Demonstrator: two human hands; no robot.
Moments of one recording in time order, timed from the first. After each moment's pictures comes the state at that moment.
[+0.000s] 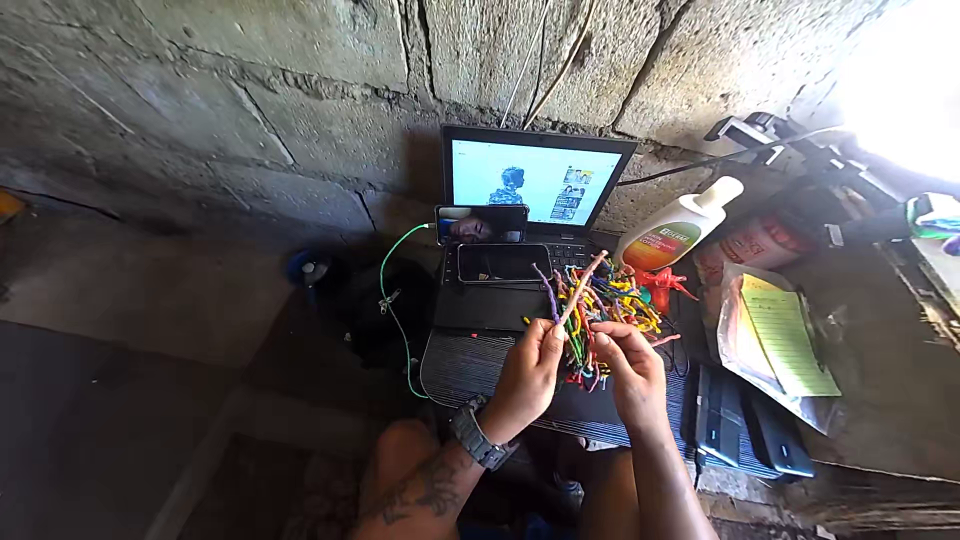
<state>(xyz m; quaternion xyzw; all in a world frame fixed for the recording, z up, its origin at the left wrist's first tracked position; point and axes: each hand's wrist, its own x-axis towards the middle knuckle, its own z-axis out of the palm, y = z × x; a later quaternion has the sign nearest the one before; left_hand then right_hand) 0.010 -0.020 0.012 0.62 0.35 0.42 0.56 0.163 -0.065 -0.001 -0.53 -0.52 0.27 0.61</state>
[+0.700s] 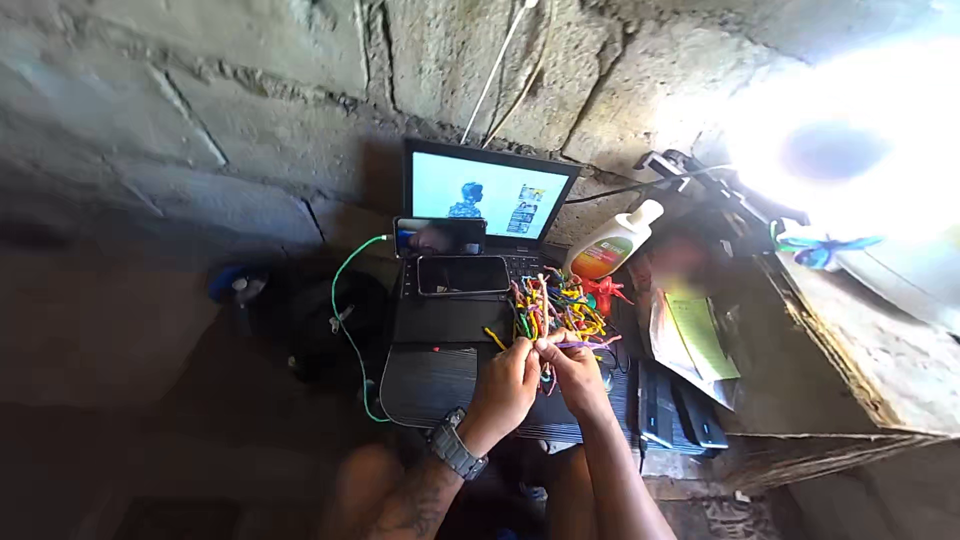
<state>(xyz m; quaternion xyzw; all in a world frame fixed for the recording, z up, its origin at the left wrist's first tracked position) 0.023 -0.024 0.003 0.75 0.38 0.31 0.44 0.162 -0.056 -0.007 -0.50 -0.41 0.42 0.64</state>
